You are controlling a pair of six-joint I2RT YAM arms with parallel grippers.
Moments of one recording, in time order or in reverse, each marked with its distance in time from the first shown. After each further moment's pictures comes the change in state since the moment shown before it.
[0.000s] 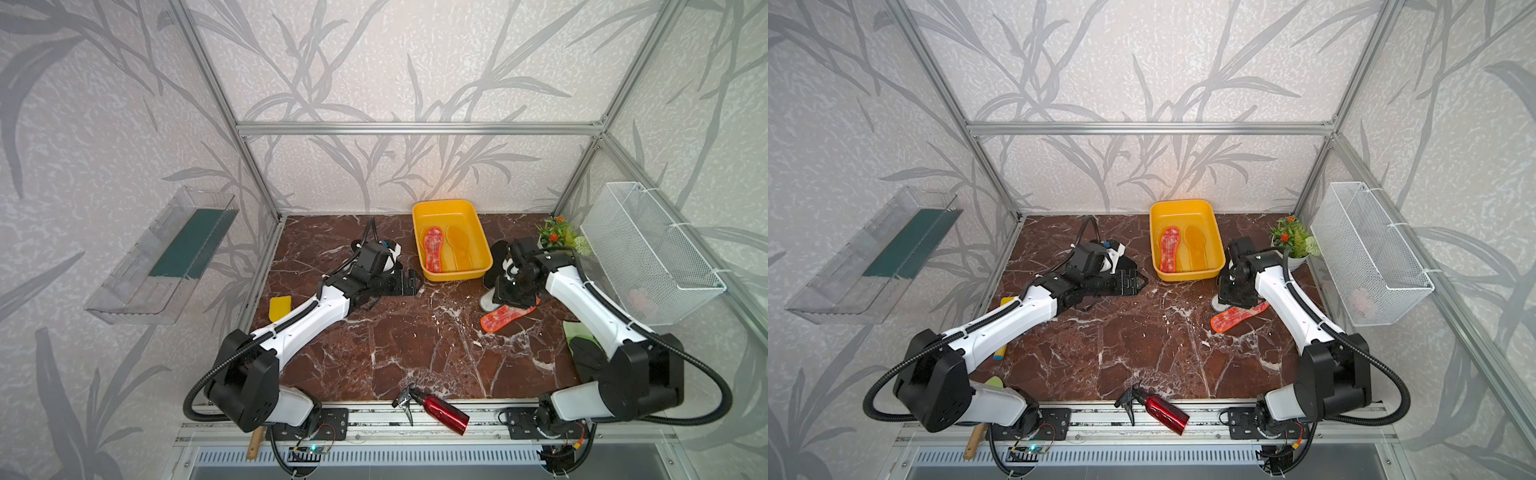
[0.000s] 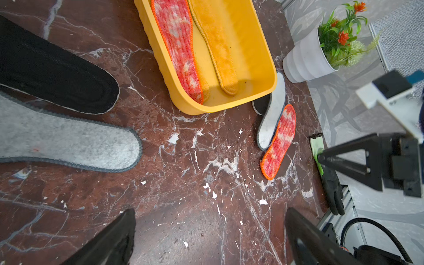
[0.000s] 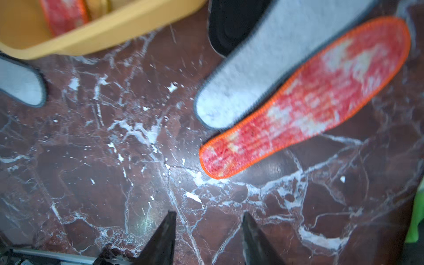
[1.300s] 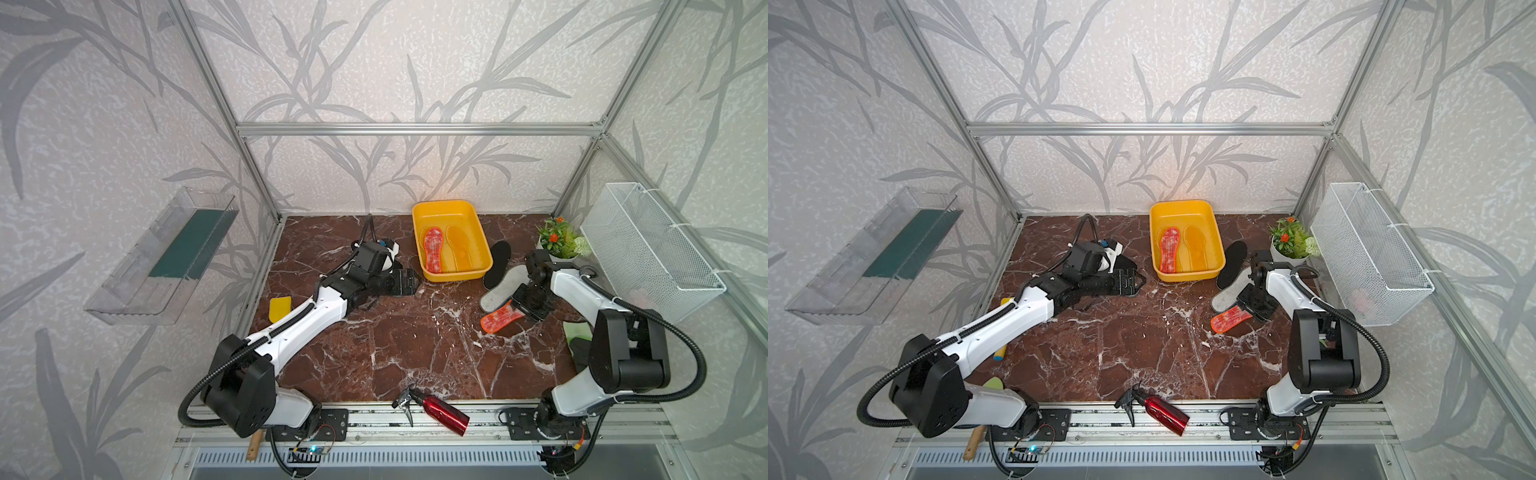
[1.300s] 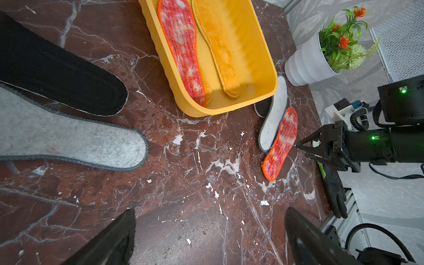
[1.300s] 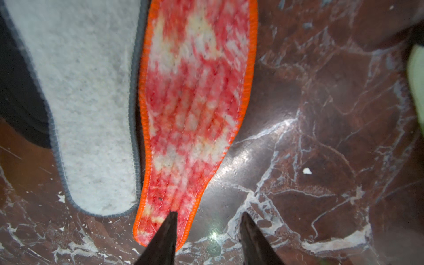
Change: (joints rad) left arm 0.000 -0.039 0.008 -0.044 -0.032 0.009; right arm -0.232 0.175 -0.102 0.163 0.093 0.354
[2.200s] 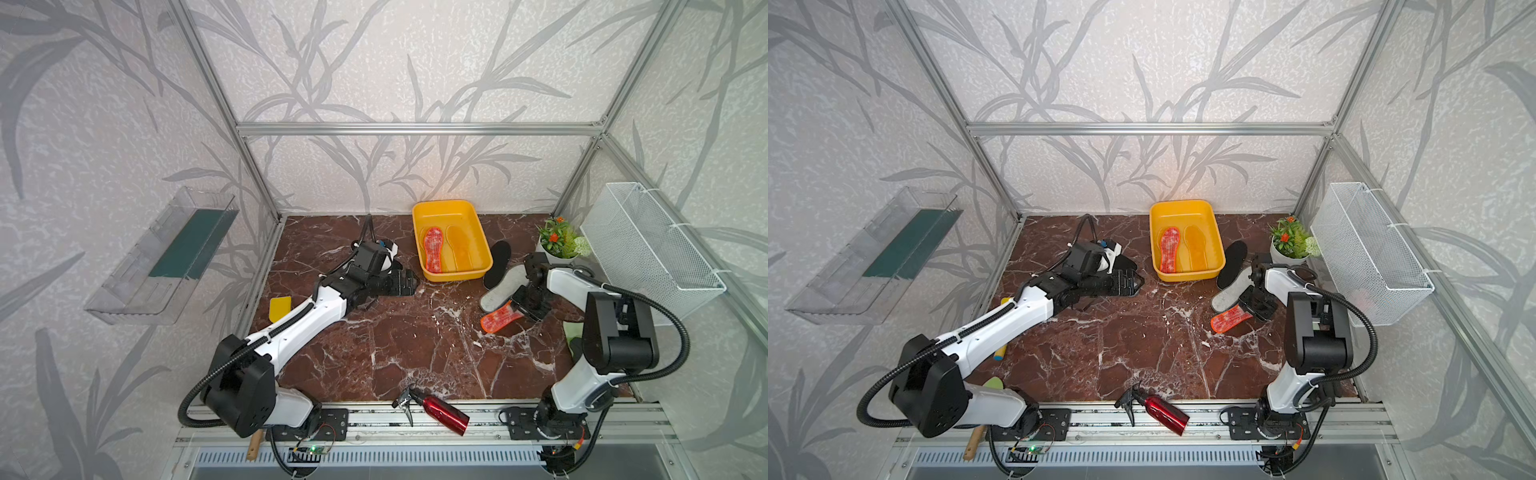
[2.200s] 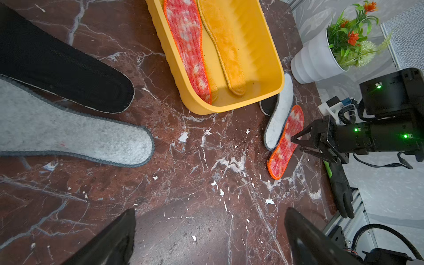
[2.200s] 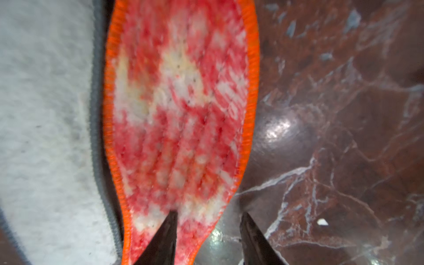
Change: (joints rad) left arm 0.008 -0.002 0.000 -0.023 -0.009 0.011; right arm -0.027 0.132 -0.010 0.103 0.020 -0.006
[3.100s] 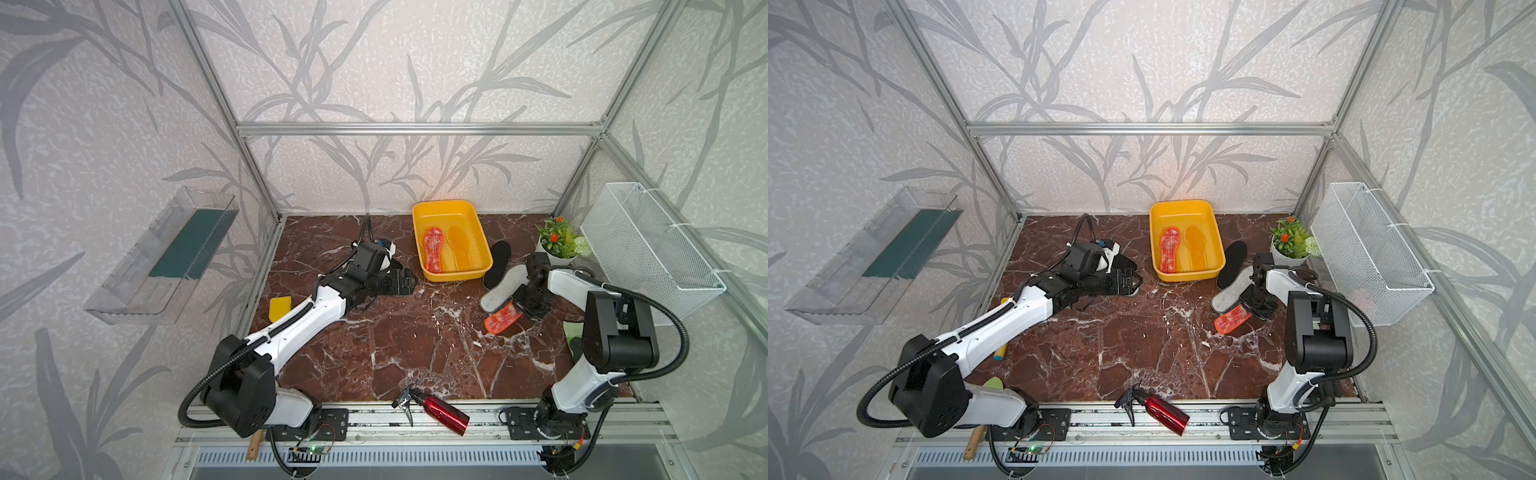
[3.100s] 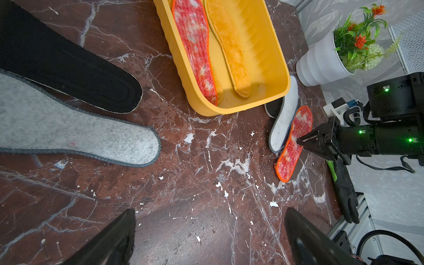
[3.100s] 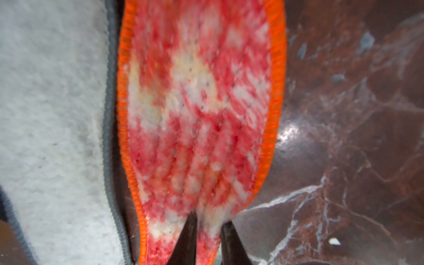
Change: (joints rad) left arm 0.008 0.000 0.000 -0.006 -0.014 0.000; right arm -0.019 -0.012 -0.021 0.060 -0.008 -0.016
